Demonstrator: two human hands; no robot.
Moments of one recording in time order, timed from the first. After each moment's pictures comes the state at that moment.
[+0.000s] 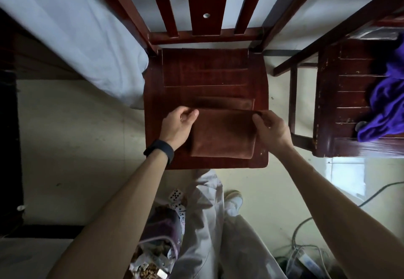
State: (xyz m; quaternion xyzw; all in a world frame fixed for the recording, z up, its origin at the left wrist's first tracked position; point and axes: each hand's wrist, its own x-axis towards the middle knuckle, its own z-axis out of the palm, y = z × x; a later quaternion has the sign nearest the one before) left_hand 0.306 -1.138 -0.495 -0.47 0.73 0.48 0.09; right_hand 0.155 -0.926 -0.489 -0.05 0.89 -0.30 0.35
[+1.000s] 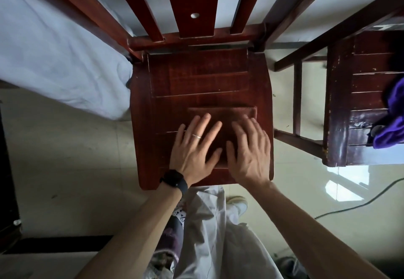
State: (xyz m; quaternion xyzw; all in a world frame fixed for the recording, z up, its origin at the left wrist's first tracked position) left_hand 0.311 -1.090 -0.548 -0.16 0.97 0.20 0.03; right_hand 0.217 -0.945 -0.538 -0.30 0.93 -0.14 0.14
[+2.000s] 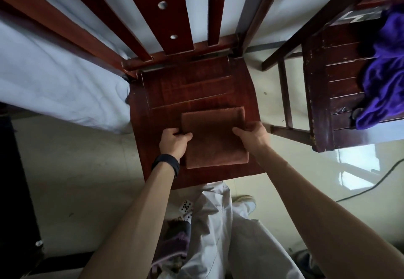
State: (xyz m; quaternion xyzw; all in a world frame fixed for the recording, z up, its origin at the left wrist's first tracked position) left_hand 0.274 -1.128 -0.522 -0.62 0.58 0.50 0.15; right_hand 0.159 -0.949 -0.525 0.17 0.84 -0.30 0.42
